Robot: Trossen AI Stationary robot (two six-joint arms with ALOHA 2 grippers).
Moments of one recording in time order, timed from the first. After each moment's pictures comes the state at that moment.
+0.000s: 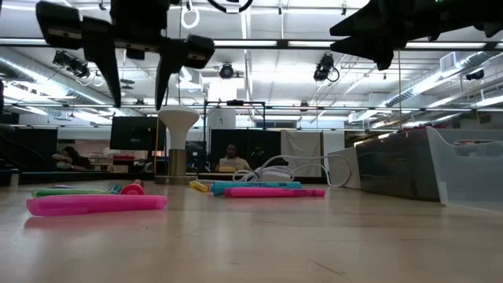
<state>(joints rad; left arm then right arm) -0.21 1.62 1.23 -0.96 0.05 0.85 0.24 0.98 0.45 0.41 0.50 0.17</state>
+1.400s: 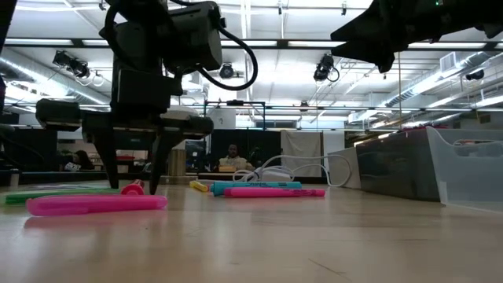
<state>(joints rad) -0.18 1.78 1.01 -0.63 0.06 0.85 0.24 0.98 0.45 0.38 0.50 0.17</state>
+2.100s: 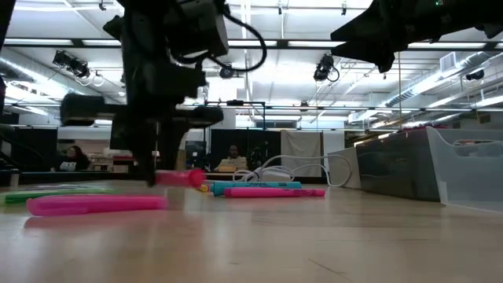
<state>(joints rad) -0.18 1.76 1.04 -0.60 -0.03 0.66 0.24 0.98 0.45 0.38 0.50 0.17</state>
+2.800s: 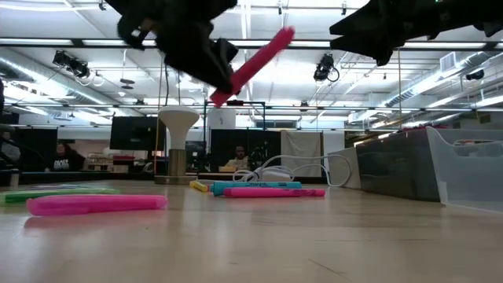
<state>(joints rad) -0.18 1.56 1.02 -0.20 -0.03 0.25 0.24 0.98 0.45 0.43 0.51 0.08</state>
